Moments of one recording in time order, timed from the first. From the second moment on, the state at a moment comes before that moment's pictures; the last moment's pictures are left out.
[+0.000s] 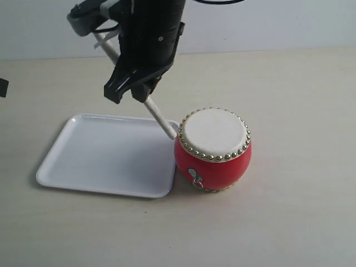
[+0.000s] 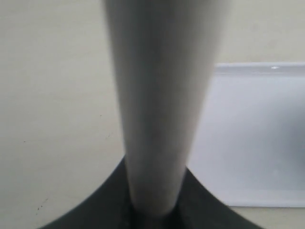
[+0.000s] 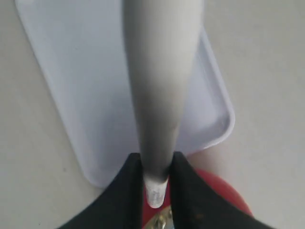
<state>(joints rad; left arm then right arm) -0.22 1.18 -0.83 0.11 0.62 -0.07 0.79 2.06 -1.91 0.02 1.23 -0.29</state>
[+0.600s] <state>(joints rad) -0.17 1.18 -0.83 0.22 0.62 -0.17 0.80 2.38 -2.16 -0.13 1.20 -0.39</state>
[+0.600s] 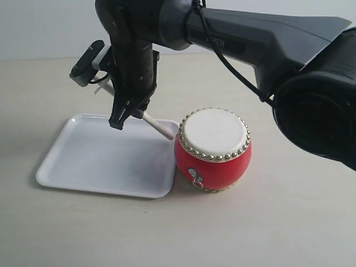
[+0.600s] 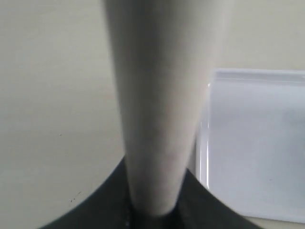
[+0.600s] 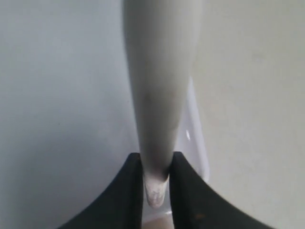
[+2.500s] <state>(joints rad) -0.15 1.18 -0.81 0.05 0.54 0.00 0.80 2.48 -2.16 -0.05 1.10 -0.44</state>
